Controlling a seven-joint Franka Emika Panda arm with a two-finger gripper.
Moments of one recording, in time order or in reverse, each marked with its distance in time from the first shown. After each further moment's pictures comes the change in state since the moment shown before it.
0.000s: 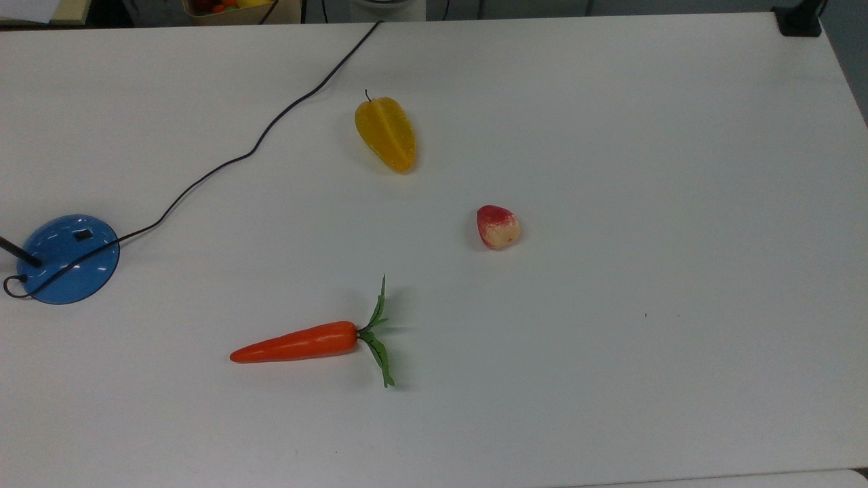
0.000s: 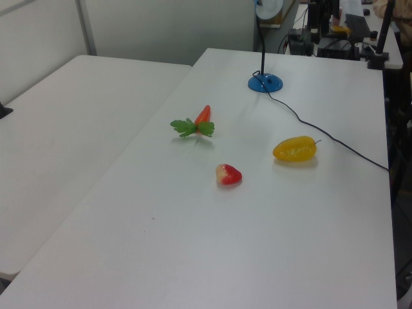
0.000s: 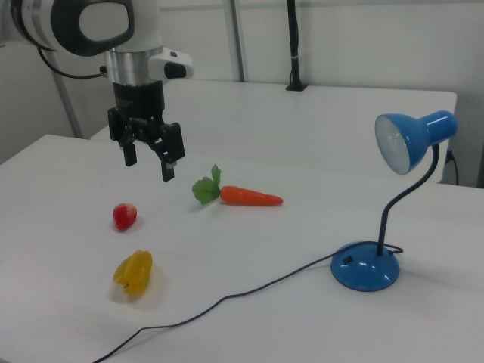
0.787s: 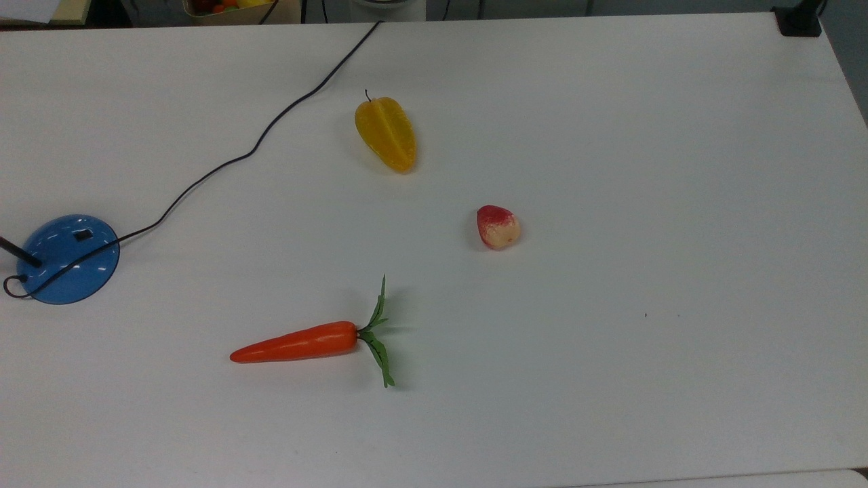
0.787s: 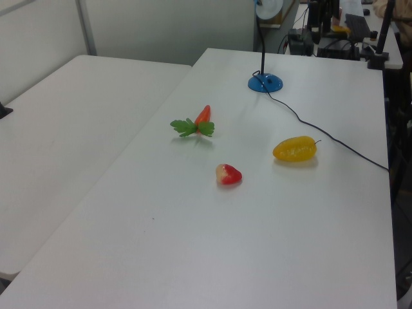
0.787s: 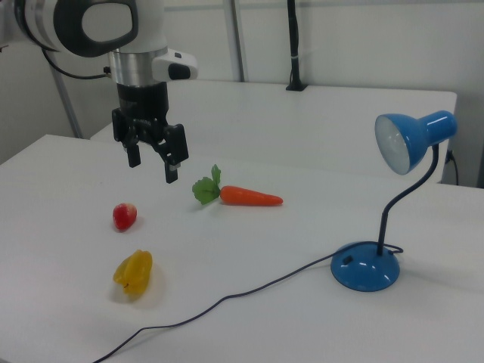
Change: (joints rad) arm -0.016 0.000 -0.003 0.001 0.000 0.000 0.000
